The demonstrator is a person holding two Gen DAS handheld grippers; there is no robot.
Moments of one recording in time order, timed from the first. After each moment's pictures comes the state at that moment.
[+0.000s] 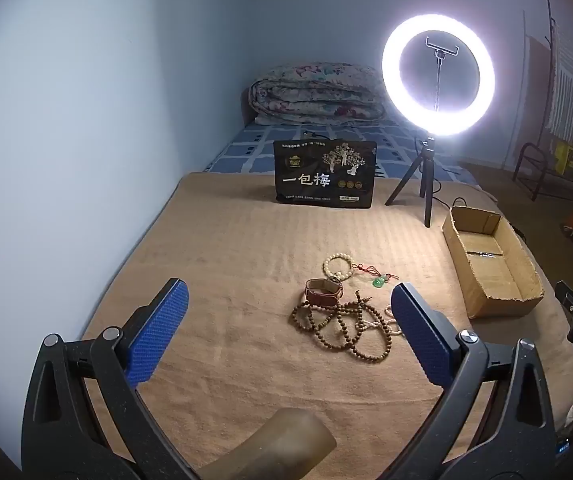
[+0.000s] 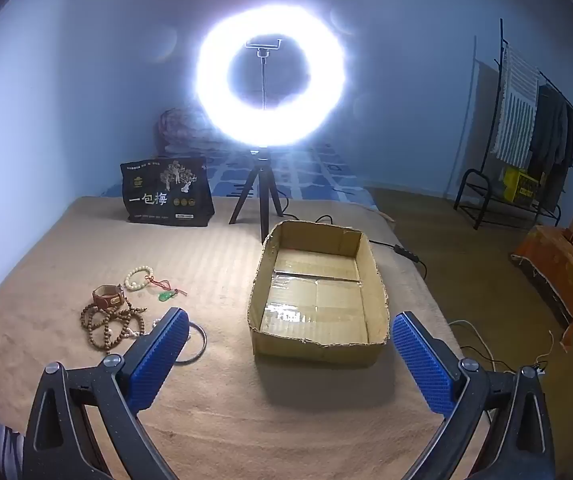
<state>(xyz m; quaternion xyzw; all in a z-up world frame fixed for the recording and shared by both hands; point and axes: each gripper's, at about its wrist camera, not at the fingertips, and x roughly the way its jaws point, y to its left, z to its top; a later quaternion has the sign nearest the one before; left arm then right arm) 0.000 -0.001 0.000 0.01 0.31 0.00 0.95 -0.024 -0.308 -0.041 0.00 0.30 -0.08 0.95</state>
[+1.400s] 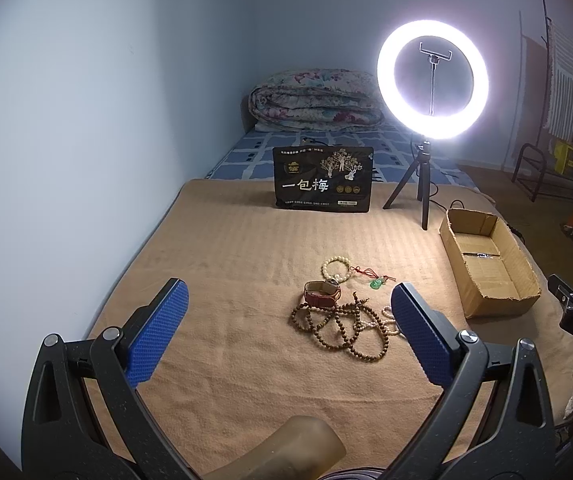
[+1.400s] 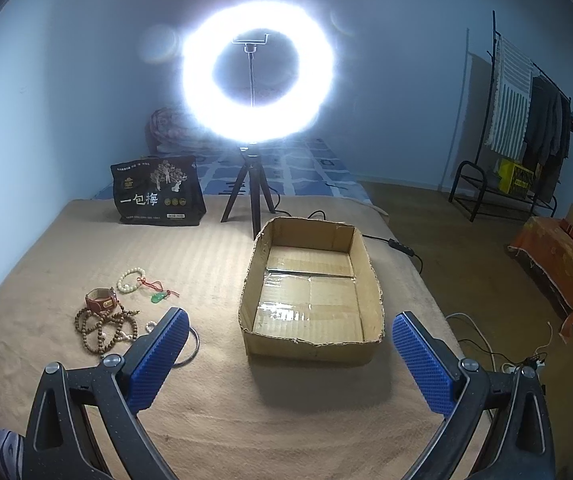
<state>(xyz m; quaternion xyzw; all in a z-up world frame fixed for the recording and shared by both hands) -0.009 -0.001 0.013 0.01 0.30 0.00 0.95 -0.014 -0.313 -0.043 0.00 0.31 -0.09 0.95</state>
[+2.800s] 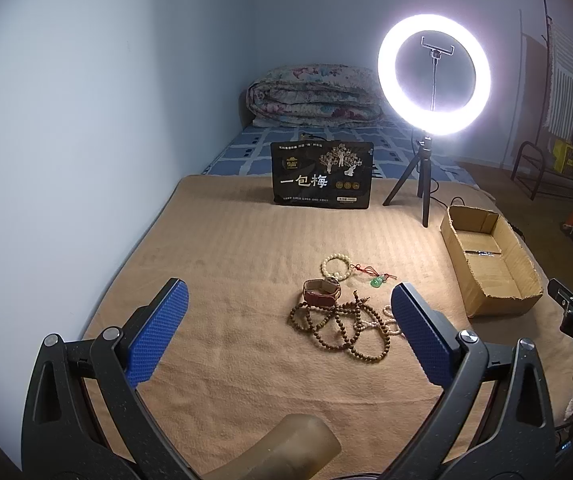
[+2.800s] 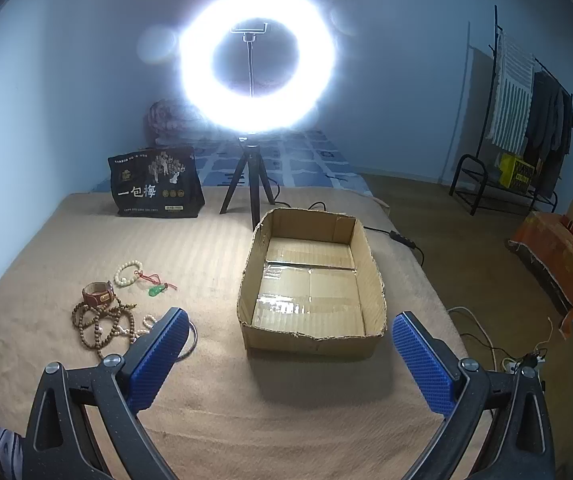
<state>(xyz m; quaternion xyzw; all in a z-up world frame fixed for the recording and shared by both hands) -0.008 -0.006 0.007 0.01 0.30 0.00 0.95 -0.009 -0.316 -0.052 0.01 0.32 -0.09 0.94</state>
